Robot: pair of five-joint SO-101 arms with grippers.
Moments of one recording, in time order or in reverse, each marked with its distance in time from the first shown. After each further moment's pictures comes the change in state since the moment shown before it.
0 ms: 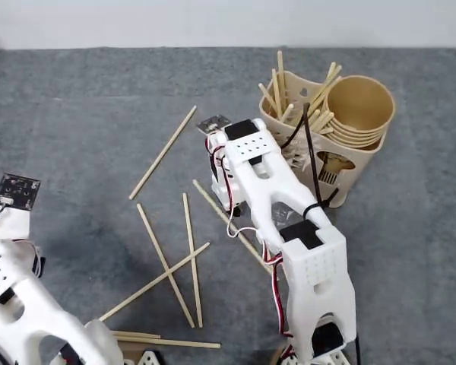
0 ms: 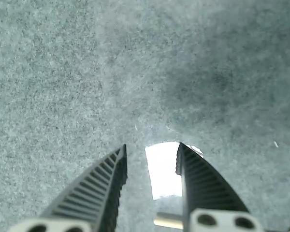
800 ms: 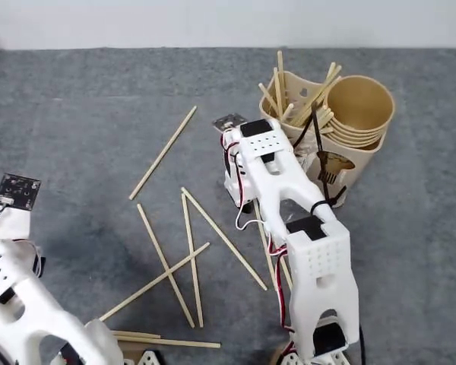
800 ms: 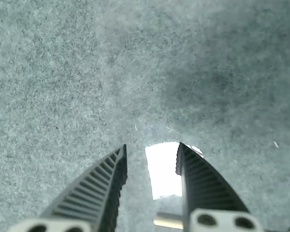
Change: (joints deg) left arm 0.0 0.0 0.0 0.0 0.0; right arm 4.4 4.9 -0.8 -2.8 1.8
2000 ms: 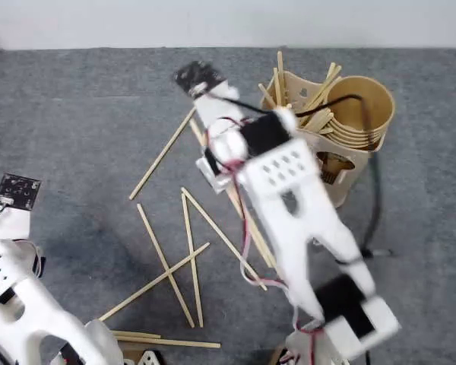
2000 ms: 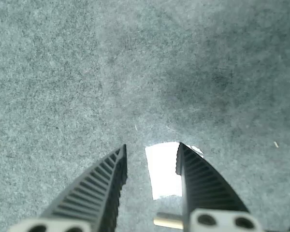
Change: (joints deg) left arm 0.0 0.0 0.0 -0.1 0.0; right arm -10.2 -42.5 -0.2 7.4 0.2
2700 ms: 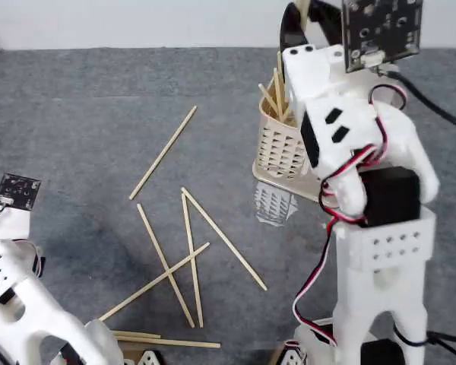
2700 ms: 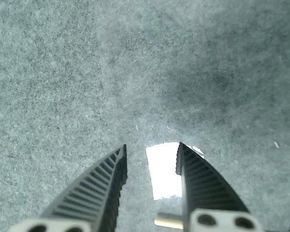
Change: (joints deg) left arm 0.0 -0.3 0.0 0.0 0.0; right arm 18.5 -22.5 8.4 -46.5 0.0
